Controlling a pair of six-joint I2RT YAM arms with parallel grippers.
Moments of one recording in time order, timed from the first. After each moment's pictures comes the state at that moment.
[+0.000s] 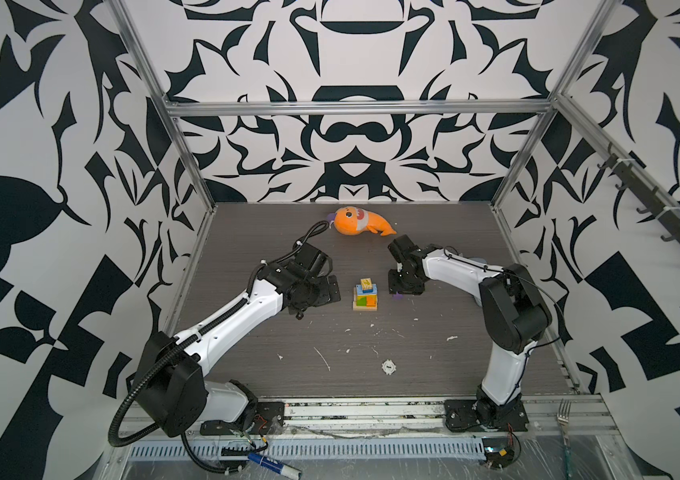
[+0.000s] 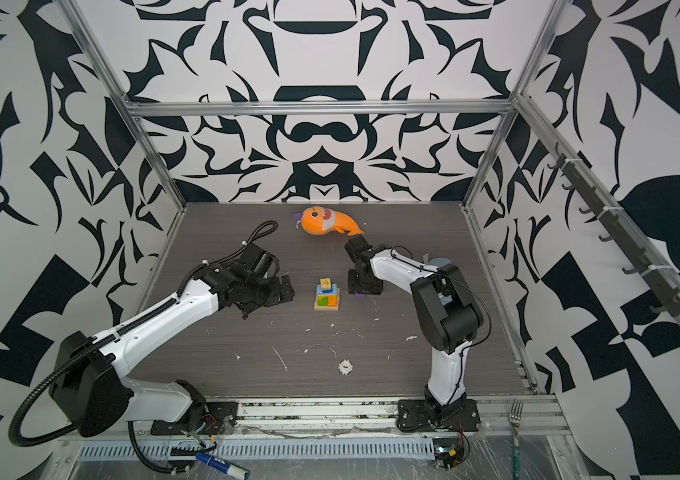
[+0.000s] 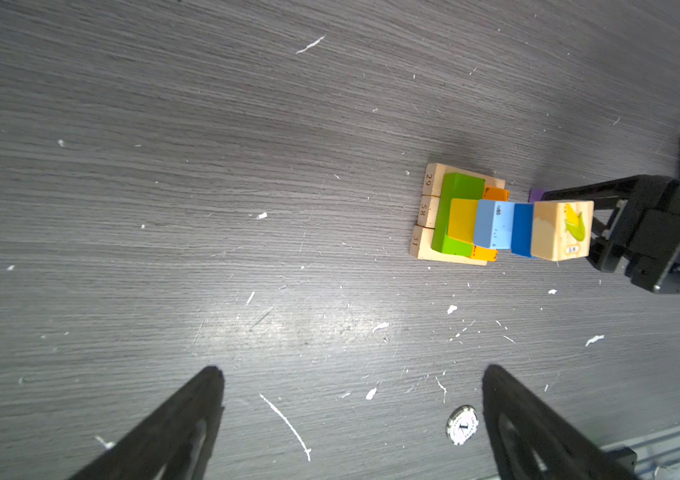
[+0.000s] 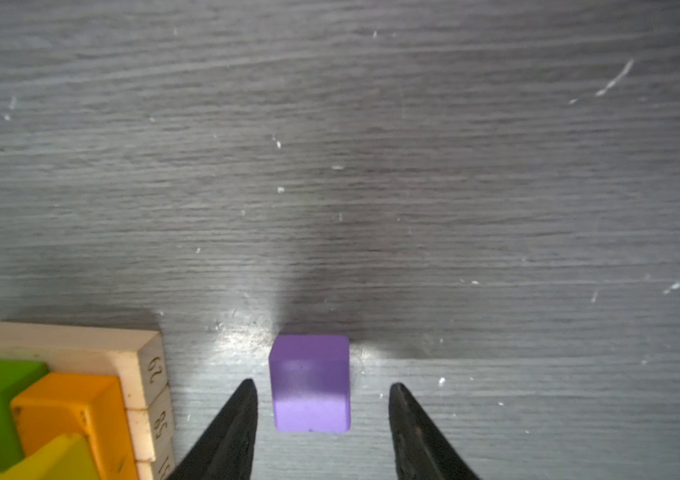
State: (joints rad) left arm -0.64 1.37 1.07 -0.80 0.03 -0.79; right arm 0.49 1.88 1.26 -0.71 0.02 0.52
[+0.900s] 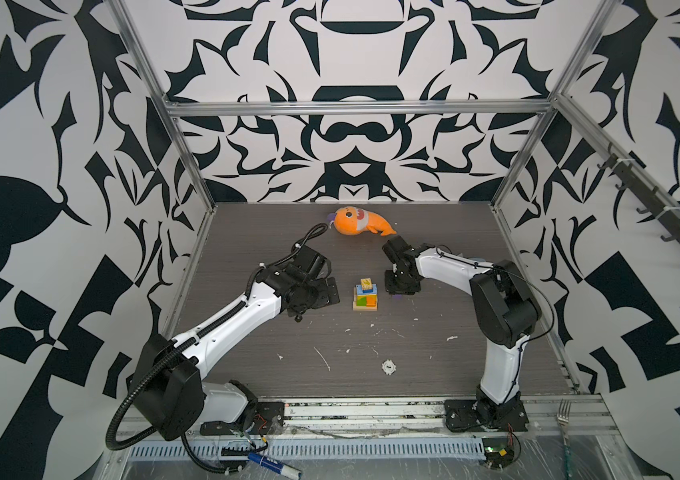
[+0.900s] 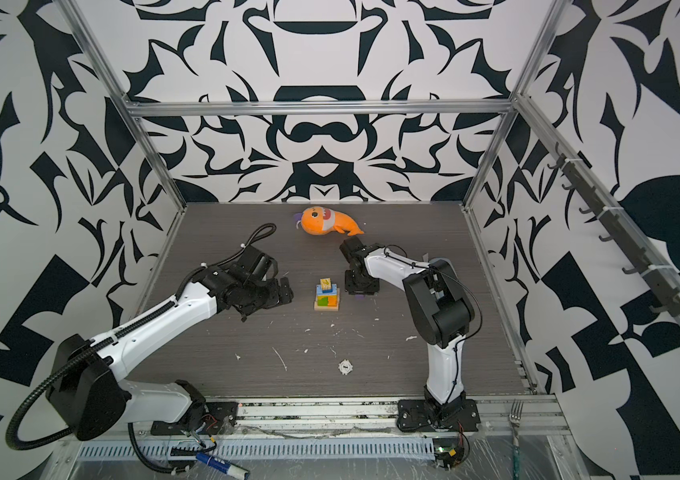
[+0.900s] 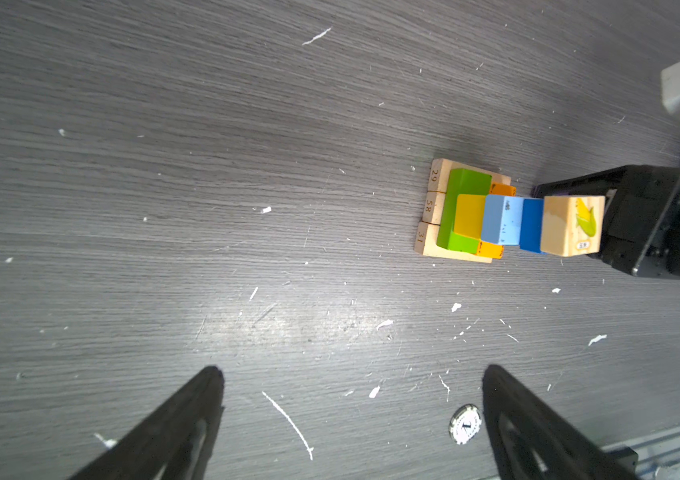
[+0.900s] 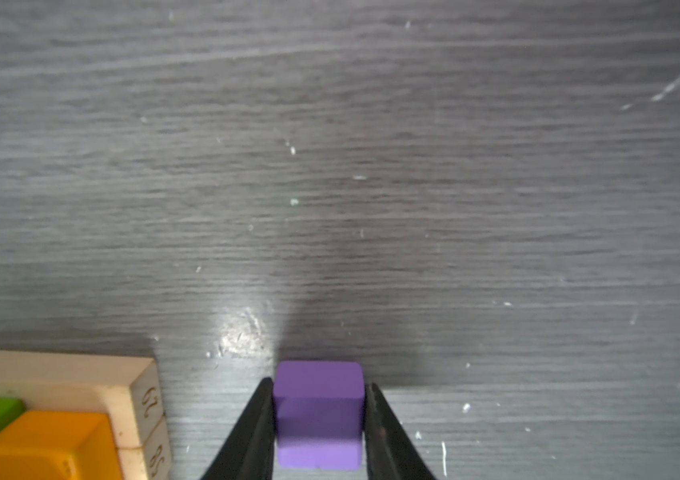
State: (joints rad) left arm -0.64 1.35 1.04 -0.78 0.03 -0.80; right arm 0.51 1.93 1.31 -0.73 0.05 0.53
